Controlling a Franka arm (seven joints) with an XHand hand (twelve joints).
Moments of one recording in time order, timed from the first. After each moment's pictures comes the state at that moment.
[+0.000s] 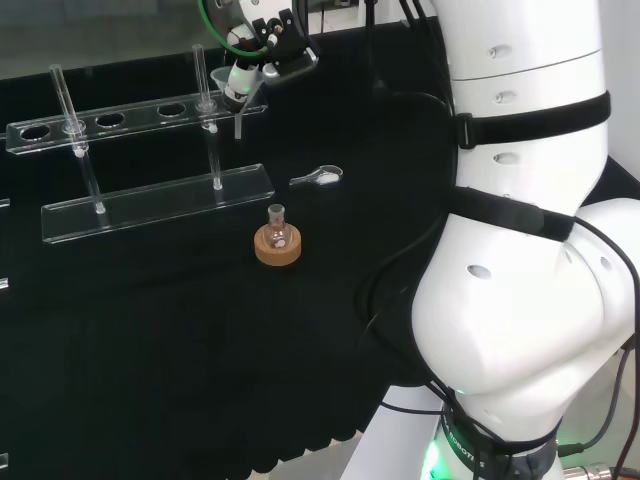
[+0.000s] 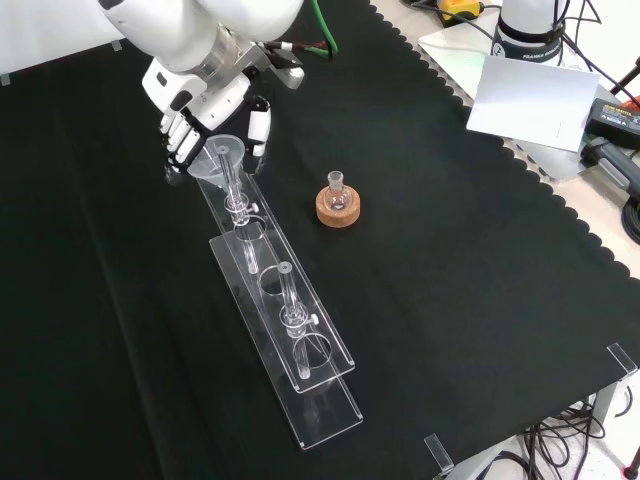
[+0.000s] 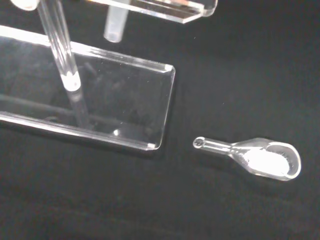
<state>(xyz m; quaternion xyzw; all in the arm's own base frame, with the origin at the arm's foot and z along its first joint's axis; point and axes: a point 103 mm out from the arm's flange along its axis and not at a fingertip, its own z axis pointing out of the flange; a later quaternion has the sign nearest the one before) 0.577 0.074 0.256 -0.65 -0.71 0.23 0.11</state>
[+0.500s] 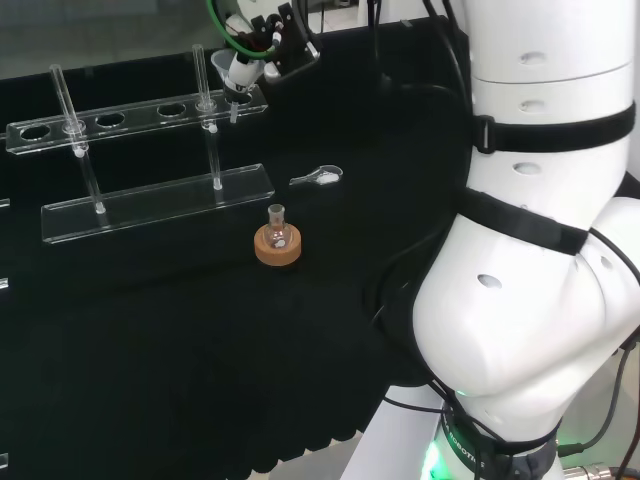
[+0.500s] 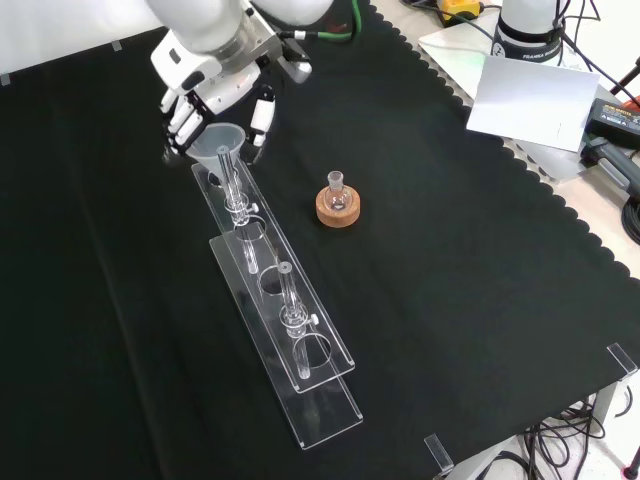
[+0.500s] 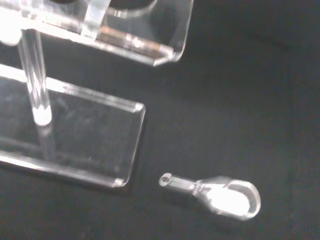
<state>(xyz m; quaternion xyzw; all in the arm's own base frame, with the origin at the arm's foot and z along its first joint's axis) 0.569 0.074 0.281 -0.67 -0.72 0.21 0.02</state>
